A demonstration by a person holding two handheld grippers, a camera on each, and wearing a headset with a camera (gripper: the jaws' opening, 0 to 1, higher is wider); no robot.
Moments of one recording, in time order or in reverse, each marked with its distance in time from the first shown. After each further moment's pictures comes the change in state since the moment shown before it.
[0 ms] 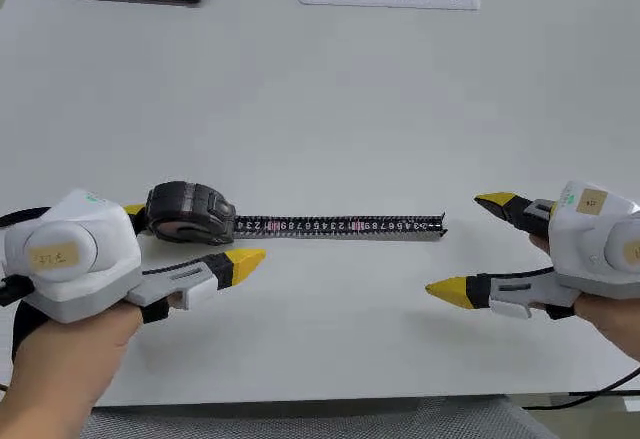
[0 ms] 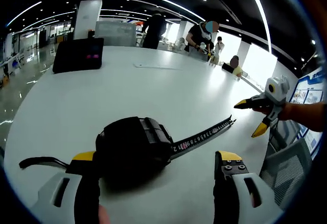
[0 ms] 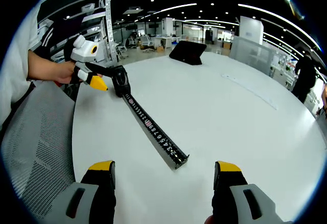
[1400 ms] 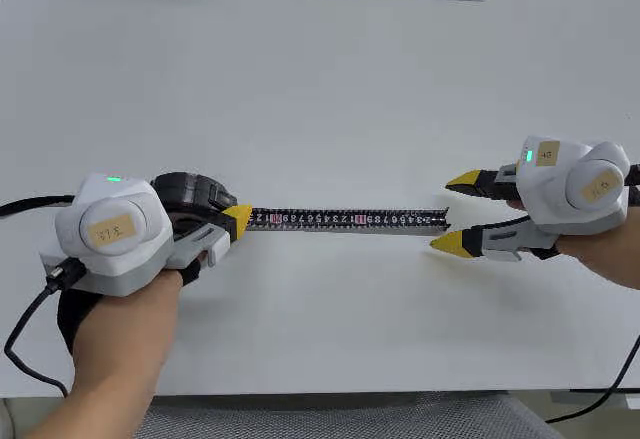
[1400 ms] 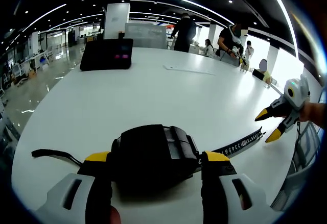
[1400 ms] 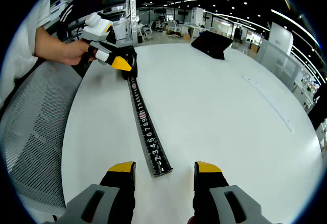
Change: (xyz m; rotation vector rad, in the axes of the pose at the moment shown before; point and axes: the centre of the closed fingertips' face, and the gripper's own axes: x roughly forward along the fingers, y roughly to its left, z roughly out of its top) left arm 0.013 0.028 0.005 -0.061 -0.022 0.273; right arm 0.024 -0.023 -0.002 -0.193 0.125 0.136
